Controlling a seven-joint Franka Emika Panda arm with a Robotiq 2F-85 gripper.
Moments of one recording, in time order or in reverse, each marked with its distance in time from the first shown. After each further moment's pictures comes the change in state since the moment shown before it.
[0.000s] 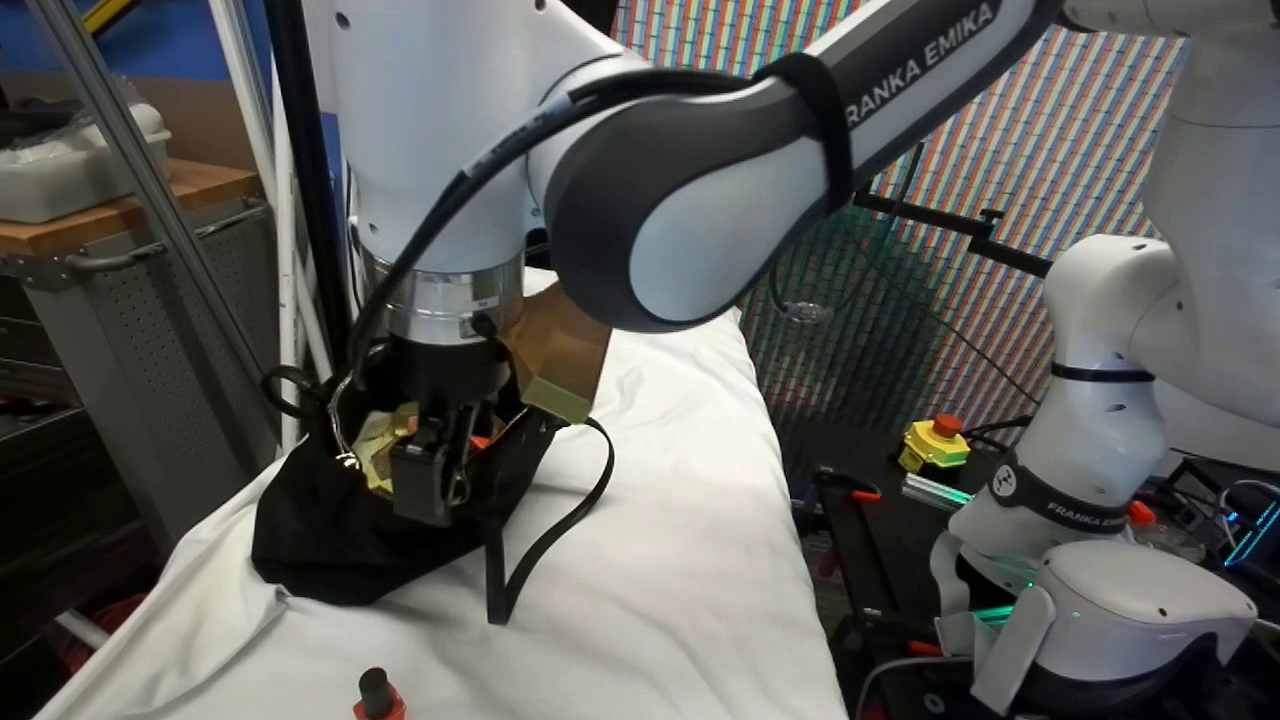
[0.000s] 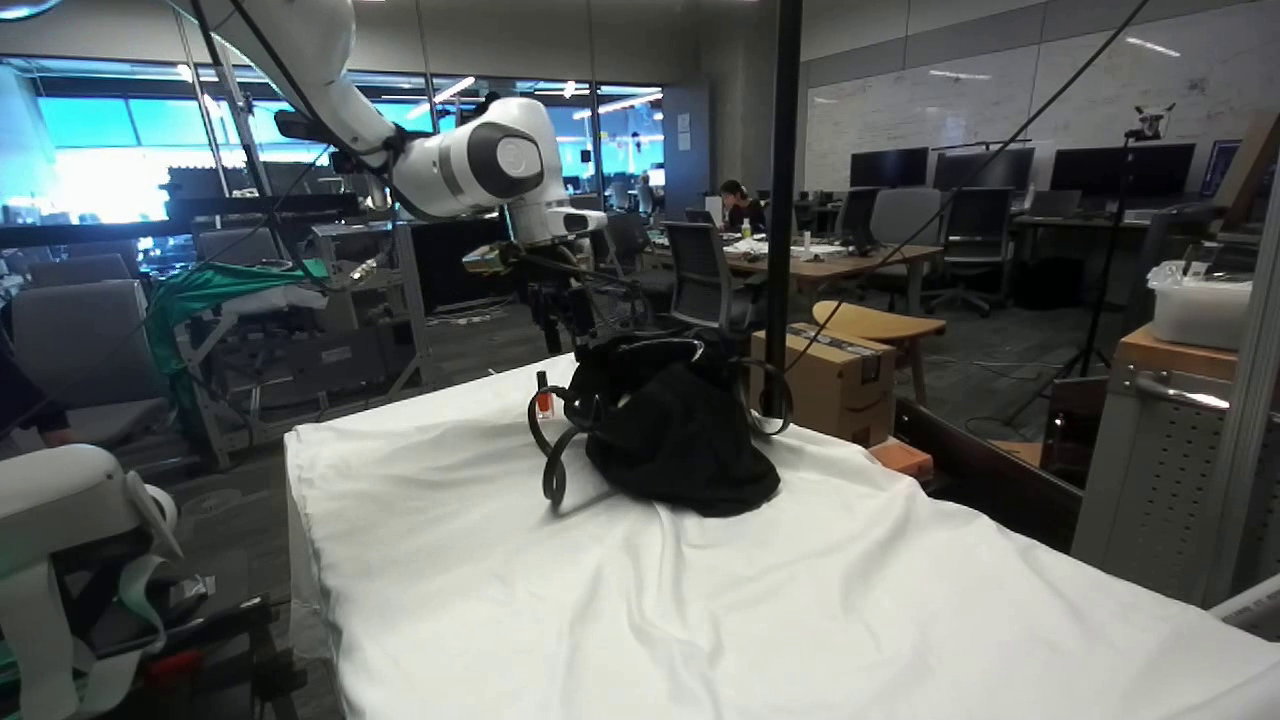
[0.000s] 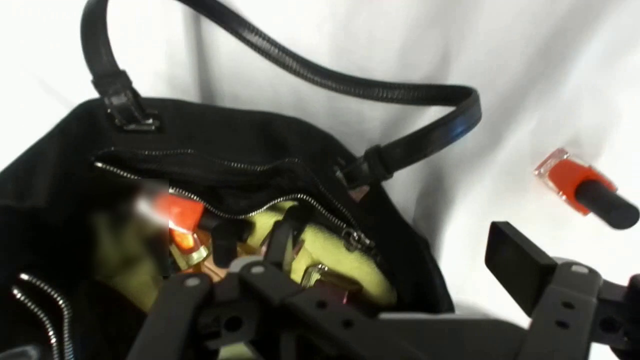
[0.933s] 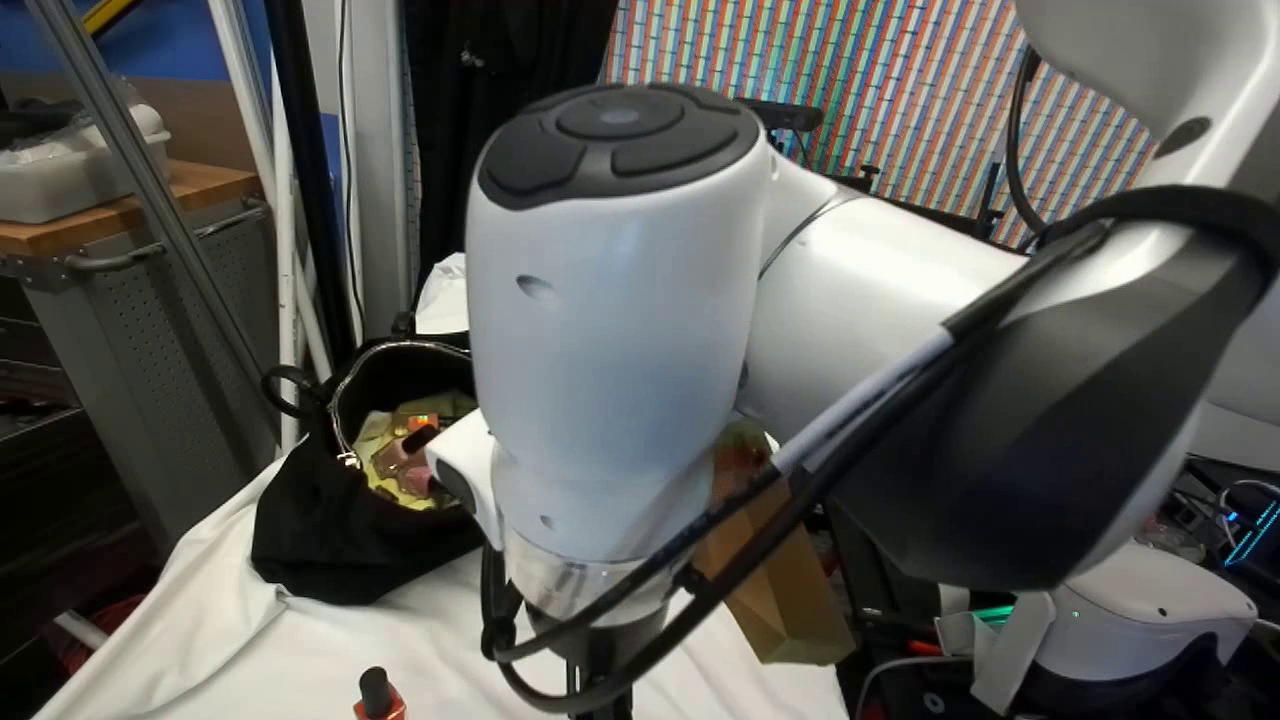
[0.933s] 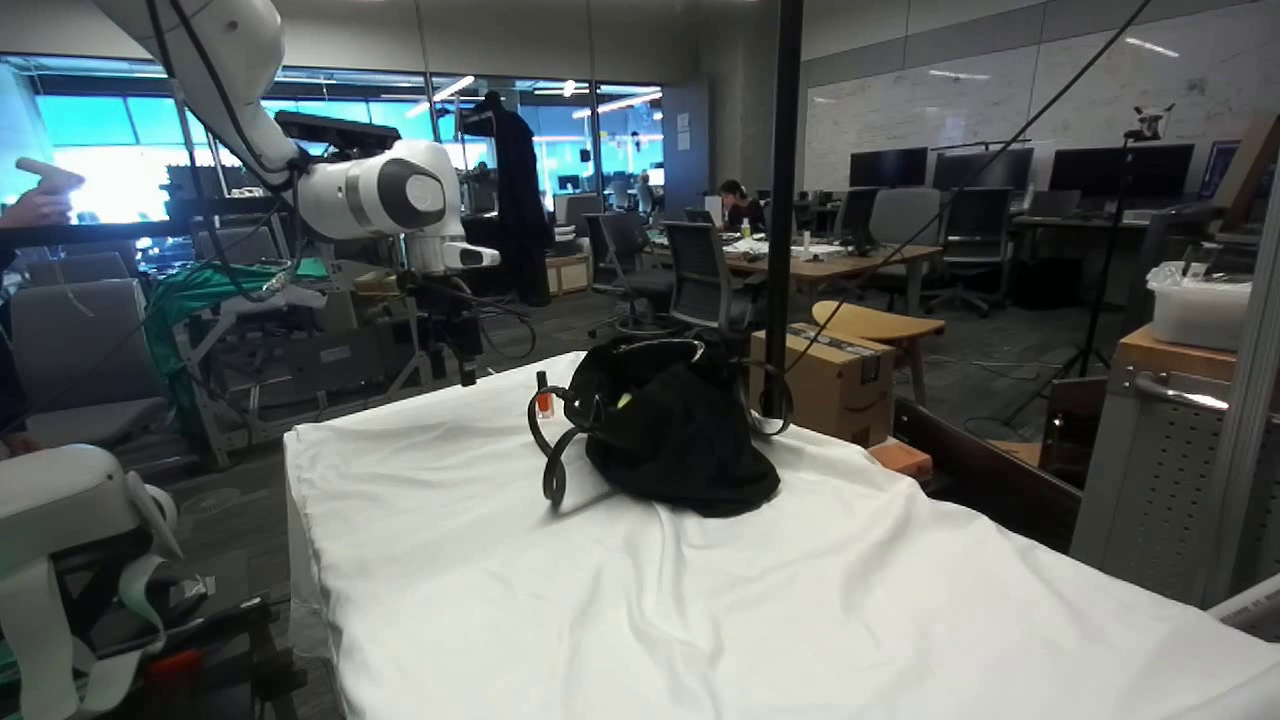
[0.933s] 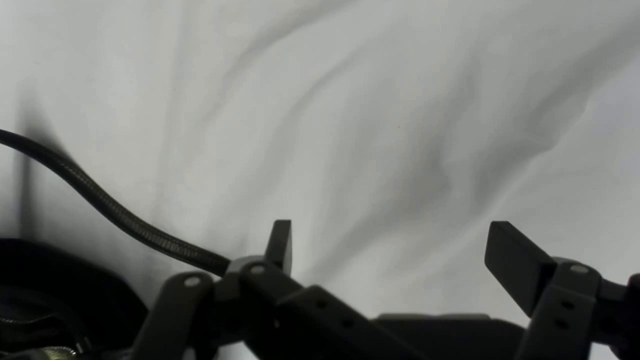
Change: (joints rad) arm 0.089 -0.056 0.174 -0.183 0.012 -0.001 0.036
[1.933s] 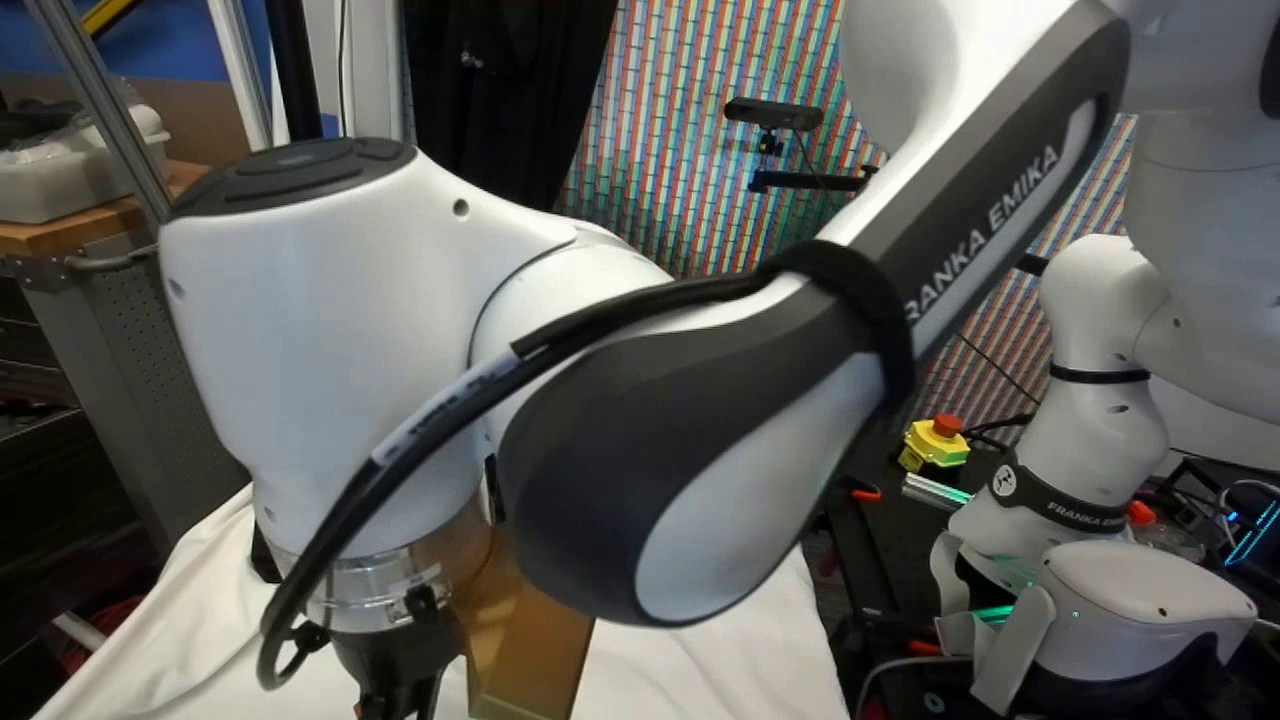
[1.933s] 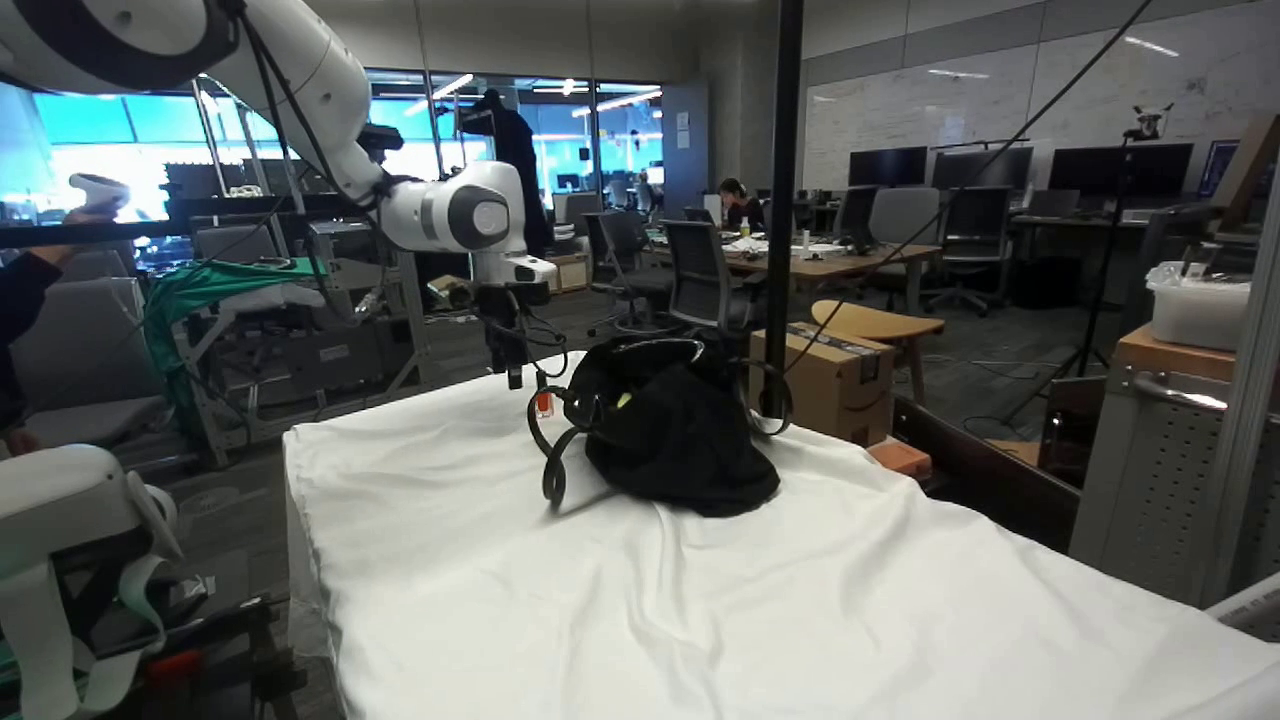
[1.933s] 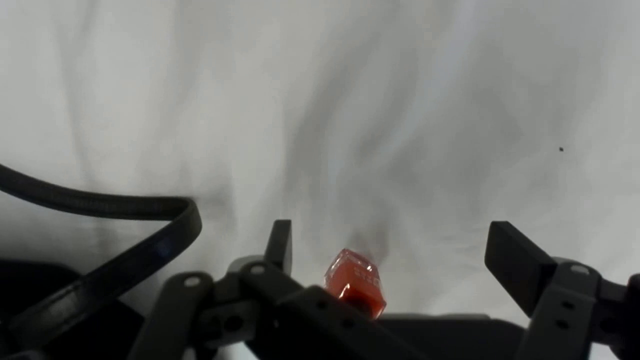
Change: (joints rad) arm 0.009 0.262 -0.079 0.340 0.124 -0.015 0.138
